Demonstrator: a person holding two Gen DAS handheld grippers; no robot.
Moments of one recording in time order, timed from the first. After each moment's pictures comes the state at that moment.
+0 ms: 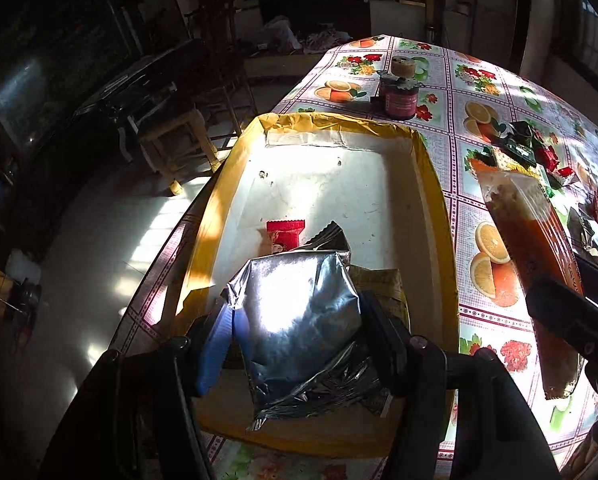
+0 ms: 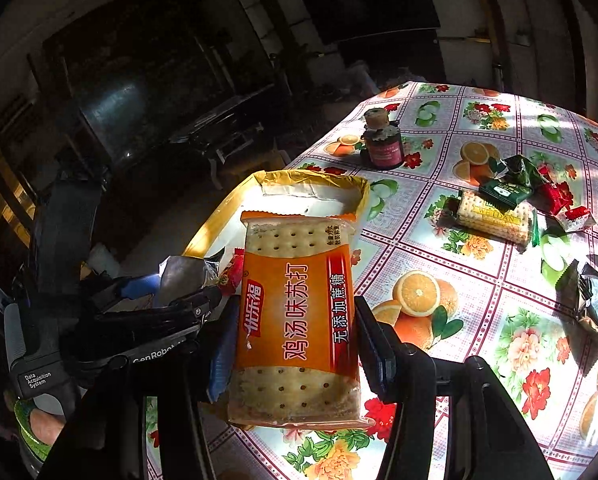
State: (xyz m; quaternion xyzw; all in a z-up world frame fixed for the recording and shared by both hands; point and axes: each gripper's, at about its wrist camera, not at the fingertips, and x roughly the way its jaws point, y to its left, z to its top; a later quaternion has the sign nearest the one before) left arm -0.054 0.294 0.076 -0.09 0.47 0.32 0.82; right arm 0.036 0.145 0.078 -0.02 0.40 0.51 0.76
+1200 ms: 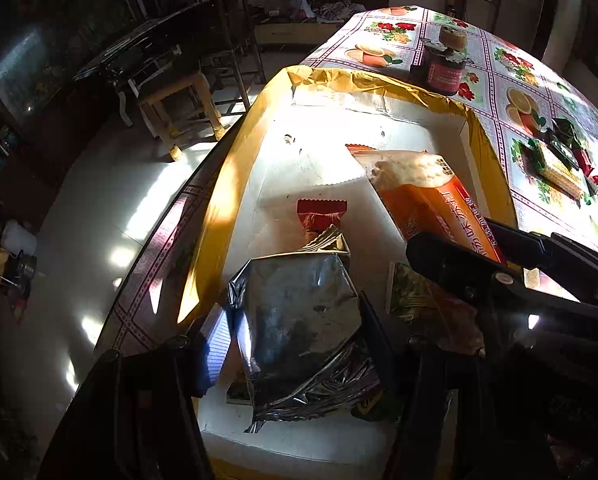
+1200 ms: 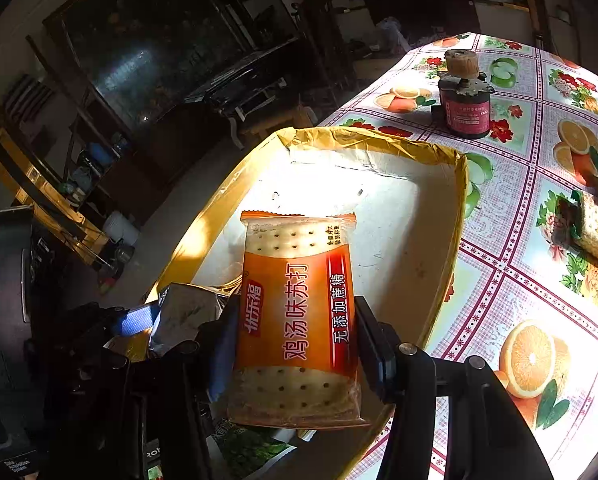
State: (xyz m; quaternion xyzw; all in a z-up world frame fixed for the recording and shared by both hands) left arm -0.046 0.343 0.041 -0.13 0.51 0.32 0.79; right arm 0.059 0.255 0.023 -0.06 0.46 0.54 0.71
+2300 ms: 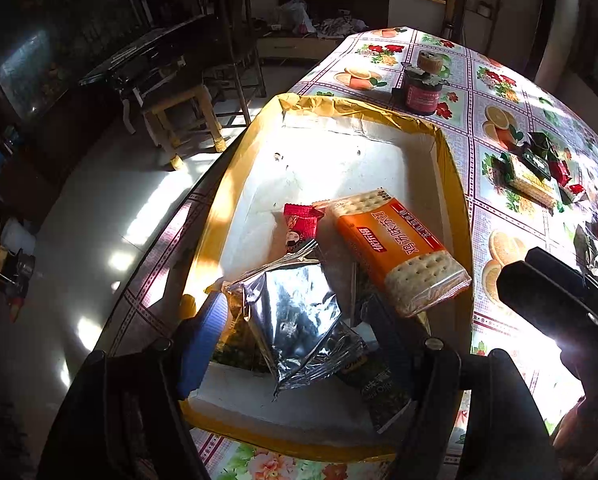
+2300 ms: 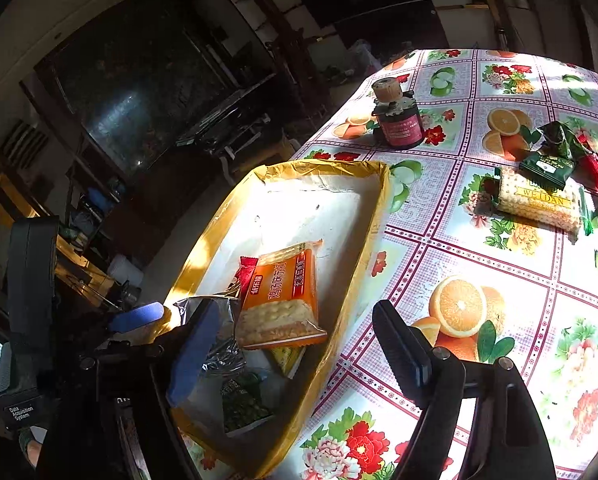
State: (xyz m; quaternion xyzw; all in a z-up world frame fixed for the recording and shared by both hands) left arm -0.056 0.311 0.072 -0.14 0.48 0.32 0.80; right arm 0.062 0.164 0.051 0.03 0.44 0.51 0.74
